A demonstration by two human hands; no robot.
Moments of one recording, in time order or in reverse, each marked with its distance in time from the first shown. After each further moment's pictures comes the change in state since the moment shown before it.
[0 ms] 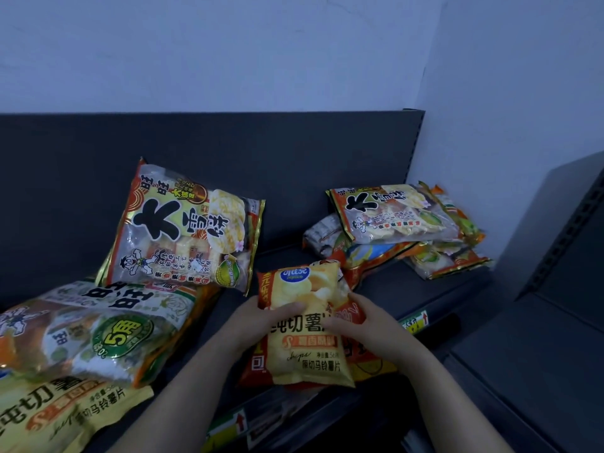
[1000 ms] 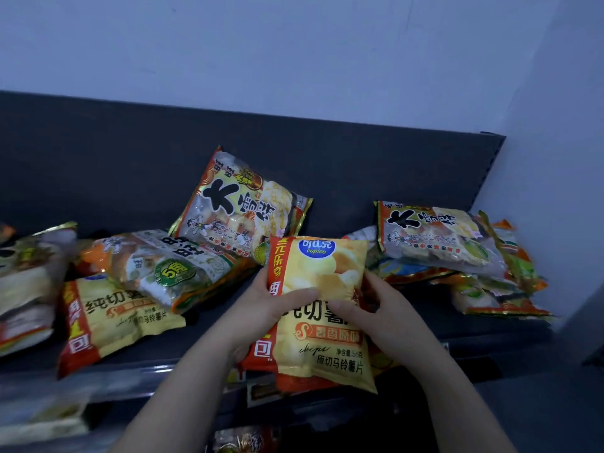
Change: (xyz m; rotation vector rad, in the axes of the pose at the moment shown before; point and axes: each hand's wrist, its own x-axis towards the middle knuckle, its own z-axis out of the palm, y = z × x) left_hand -0.102 0.032 0.043 -0.393 0.211 0.196; right_hand -0.033 -0.039 -0.031 -0.132 -0.105 -0.320
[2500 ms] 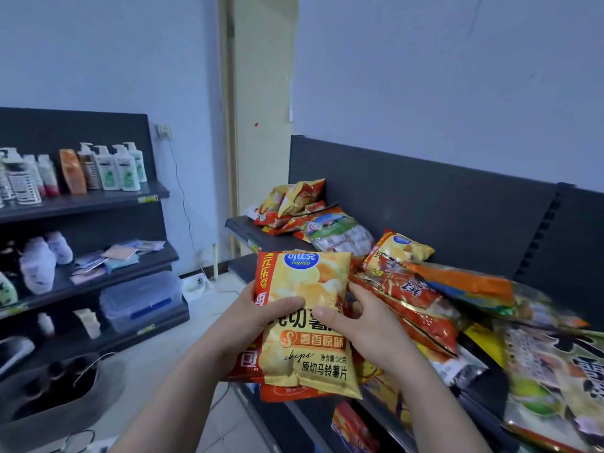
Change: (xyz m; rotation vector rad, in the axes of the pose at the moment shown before) left_hand -0.527 0.008 -0.520 -0.065 1.068 0.128; right_hand -0.125 -0.396 0.634 0.071 -0.896 -0.513
